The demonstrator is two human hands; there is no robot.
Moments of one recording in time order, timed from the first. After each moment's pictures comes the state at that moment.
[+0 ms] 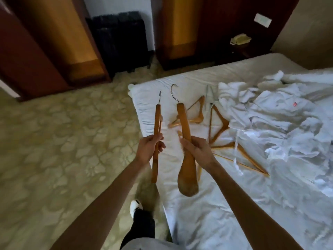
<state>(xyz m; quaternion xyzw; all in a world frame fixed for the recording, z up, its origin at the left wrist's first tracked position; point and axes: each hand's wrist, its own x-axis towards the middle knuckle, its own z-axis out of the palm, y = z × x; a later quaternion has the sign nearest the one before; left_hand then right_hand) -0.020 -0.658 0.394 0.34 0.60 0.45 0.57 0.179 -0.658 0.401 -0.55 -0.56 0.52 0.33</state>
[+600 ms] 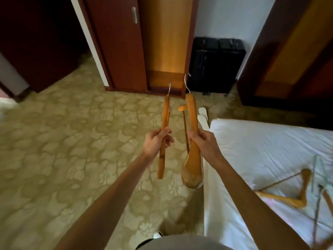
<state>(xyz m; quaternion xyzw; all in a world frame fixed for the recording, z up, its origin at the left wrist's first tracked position) -0.469 -0.531 0.433 0.26 0.62 0.60 0.43 -0.300 -0.440 0.444 -0.41 -0.66 0.57 0.28</state>
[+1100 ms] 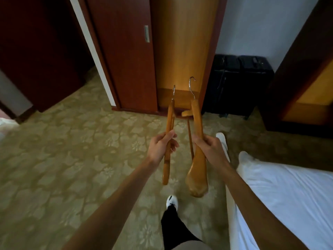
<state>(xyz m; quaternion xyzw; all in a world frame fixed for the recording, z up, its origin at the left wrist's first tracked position) -0.723 -0.276 0.419 0.26 0.60 0.63 0.42 -0.556 -0.188 0.435 -0.37 -0.66 0.59 0.28</state>
